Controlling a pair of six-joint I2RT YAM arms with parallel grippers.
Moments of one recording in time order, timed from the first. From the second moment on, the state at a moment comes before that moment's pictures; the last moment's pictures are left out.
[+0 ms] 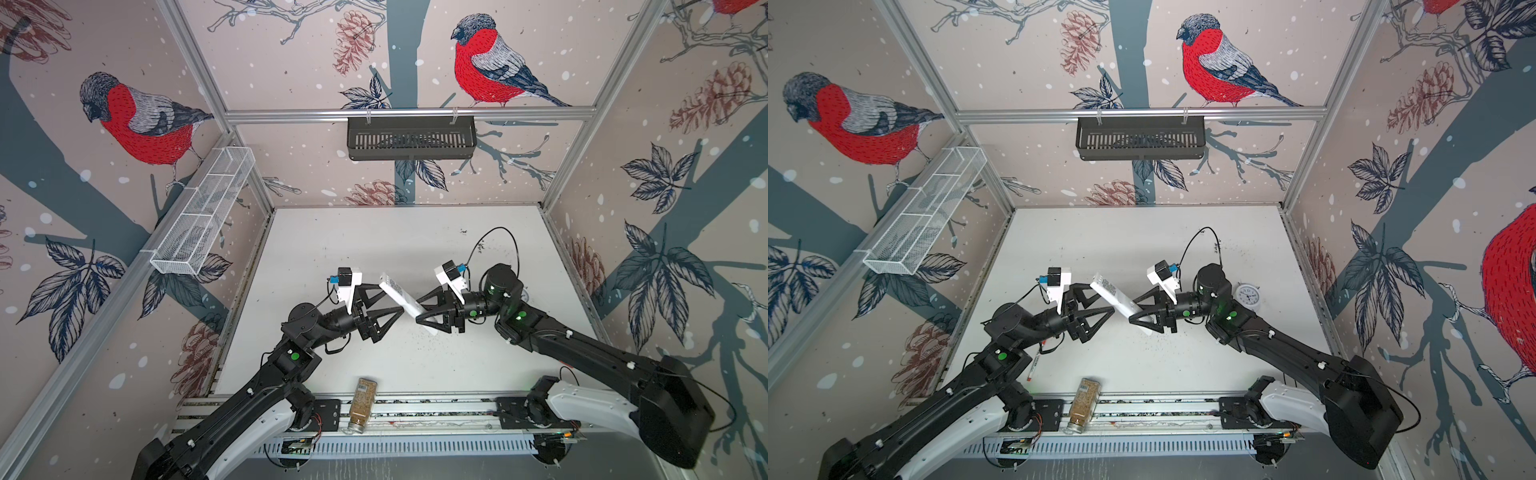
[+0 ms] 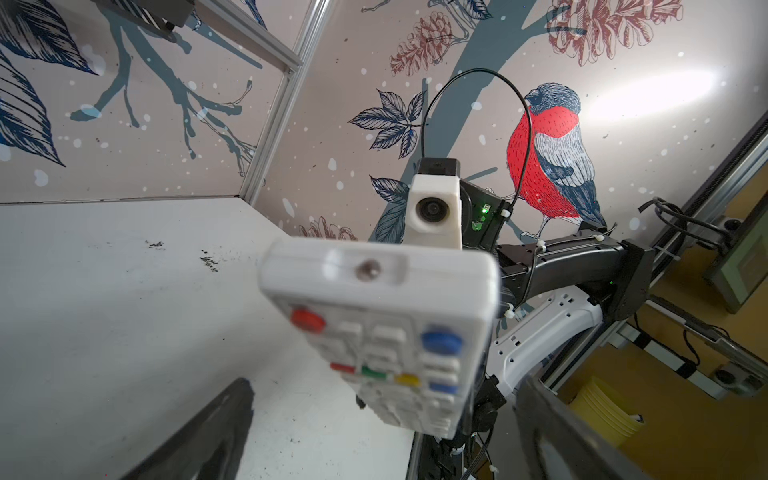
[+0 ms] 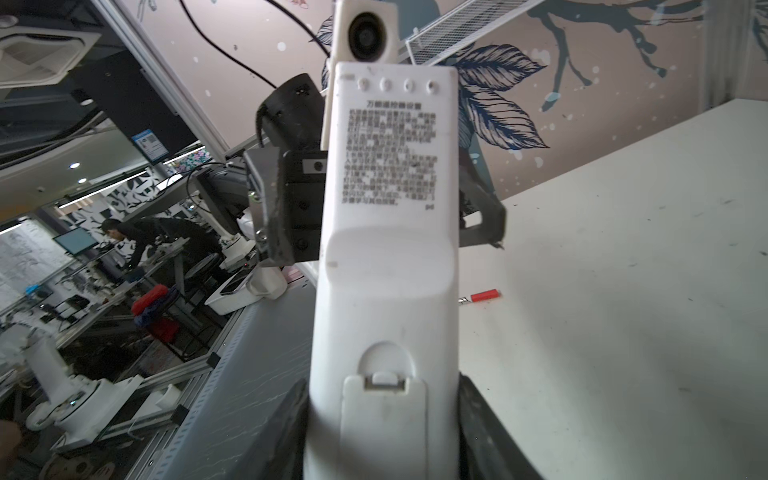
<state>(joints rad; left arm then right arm) -0.64 0.69 0.38 0.48 0.58 -0.60 0.73 1.13 0.62 0.45 -1.03 0.37</state>
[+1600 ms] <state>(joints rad) -0.68 0.76 0.37 0.71 0.68 -0.64 0.75 1.21 0.60 0.60 -1.09 0.41</state>
